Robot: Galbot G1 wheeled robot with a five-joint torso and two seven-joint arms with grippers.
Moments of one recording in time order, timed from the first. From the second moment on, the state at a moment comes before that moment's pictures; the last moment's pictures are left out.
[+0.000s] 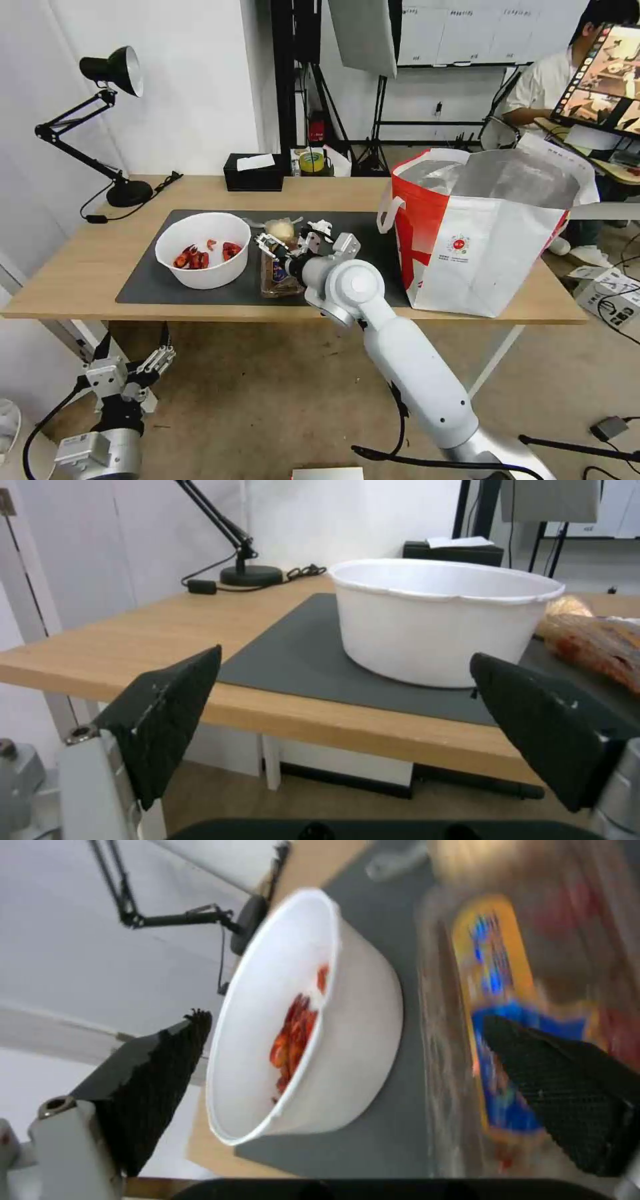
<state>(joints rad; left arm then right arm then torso) 1.77 -1.56 -0.81 -2.22 -0.19 -0.07 -0.02 -0.60 1.43 -0.10 1.73 1.50 -0.41 0.67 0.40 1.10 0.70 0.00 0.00</state>
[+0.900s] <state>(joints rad) 1.75 -1.51 -0.82 -2.21 -0.25 -0.07 -0.01 -0.32 1.28 -0.31 1.35 0.66 -0.50 -0.11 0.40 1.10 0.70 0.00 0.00</state>
